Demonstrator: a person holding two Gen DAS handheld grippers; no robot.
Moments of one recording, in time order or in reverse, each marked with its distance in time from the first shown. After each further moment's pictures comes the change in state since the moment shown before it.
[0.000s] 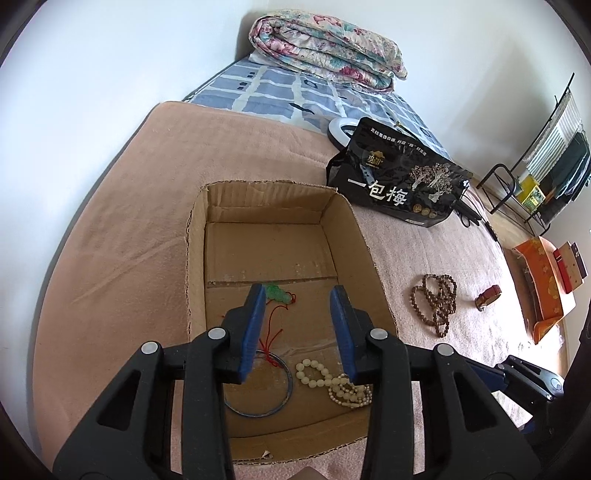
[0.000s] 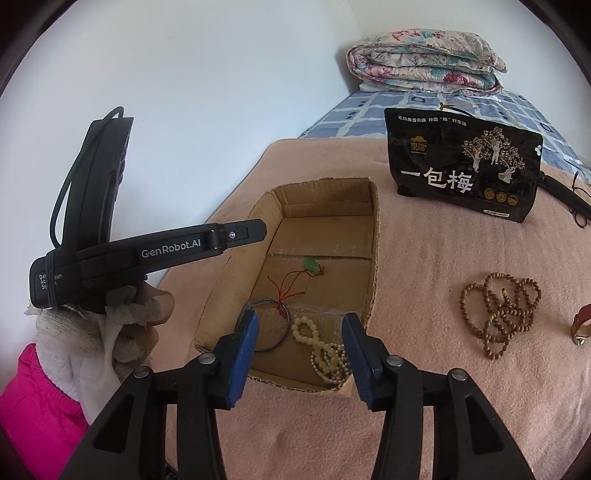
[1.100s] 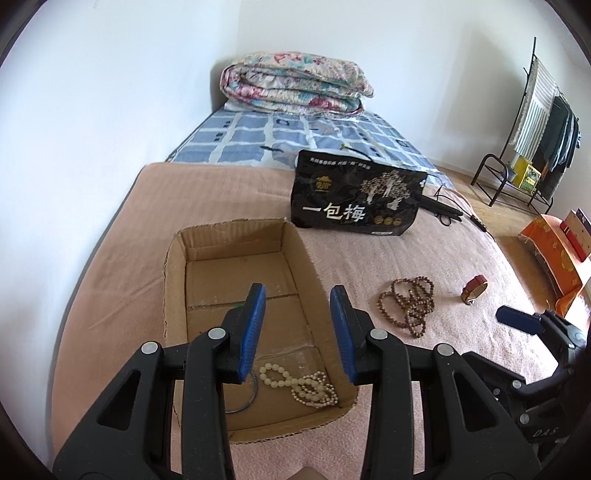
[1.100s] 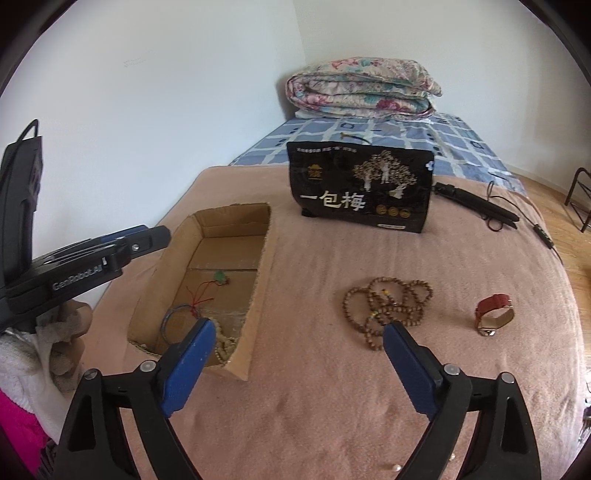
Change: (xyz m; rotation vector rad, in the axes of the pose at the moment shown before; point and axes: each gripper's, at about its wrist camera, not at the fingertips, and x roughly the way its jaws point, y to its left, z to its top) left arm -0.046 -0.077 -0.021 0.166 -0.160 0.052; right arm -0.064 -0.052 -0.010 0.019 -0.099 -0.261
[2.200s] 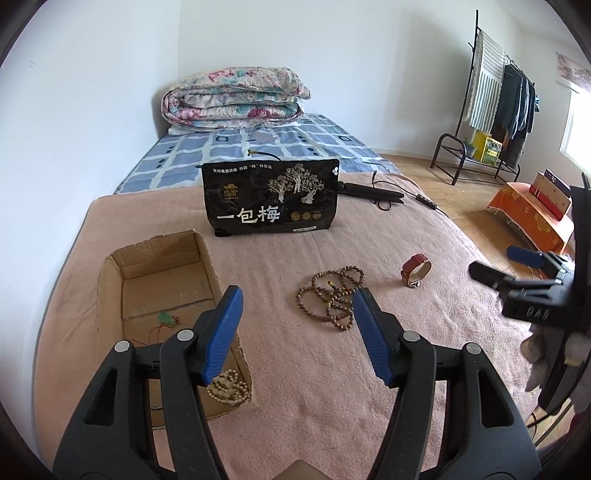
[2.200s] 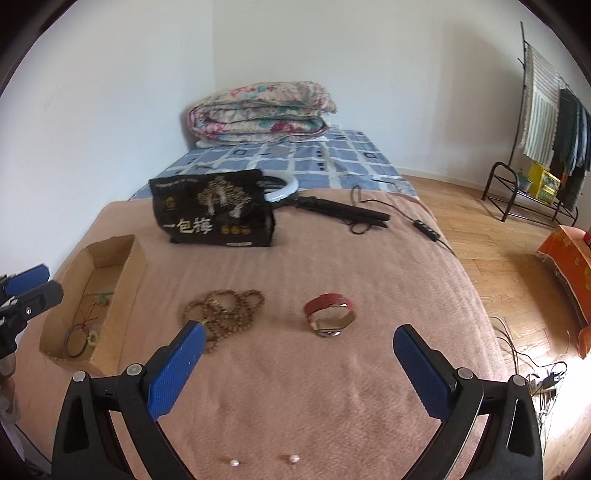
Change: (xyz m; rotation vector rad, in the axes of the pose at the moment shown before) left arm -0.011 -0.100 -0.022 0.155 -0.035 -0.108; right arm -0.060 -0.136 -0.023 0.107 -0.107 -0.310
